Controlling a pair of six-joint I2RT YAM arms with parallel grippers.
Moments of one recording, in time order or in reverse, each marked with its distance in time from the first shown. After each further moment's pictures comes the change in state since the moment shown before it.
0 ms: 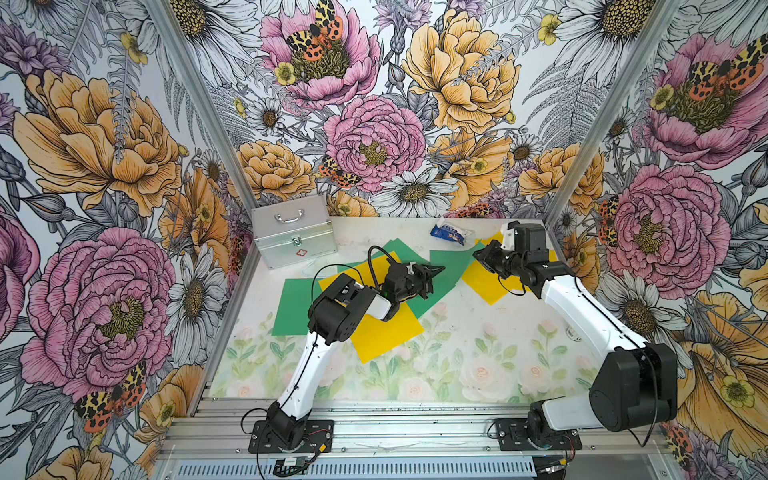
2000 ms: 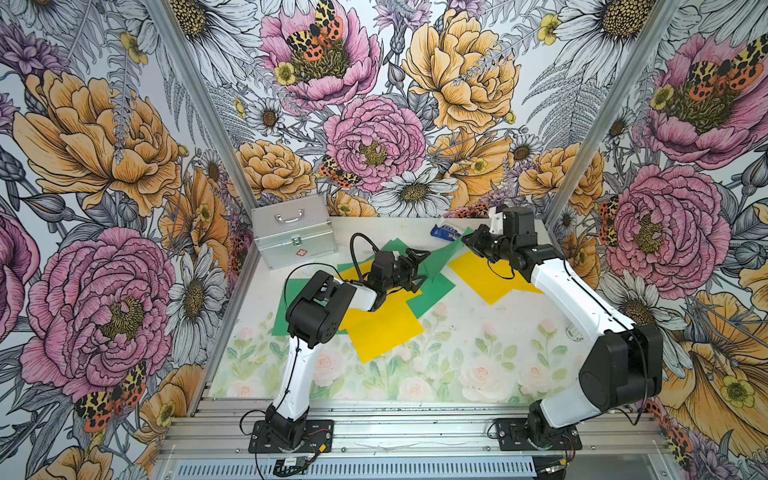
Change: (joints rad) left arm 0.075 -0.170 -0.080 -0.228 -0.003 0.256; right arm 0.062 0.123 0.203 -0.016 0.008 0.001
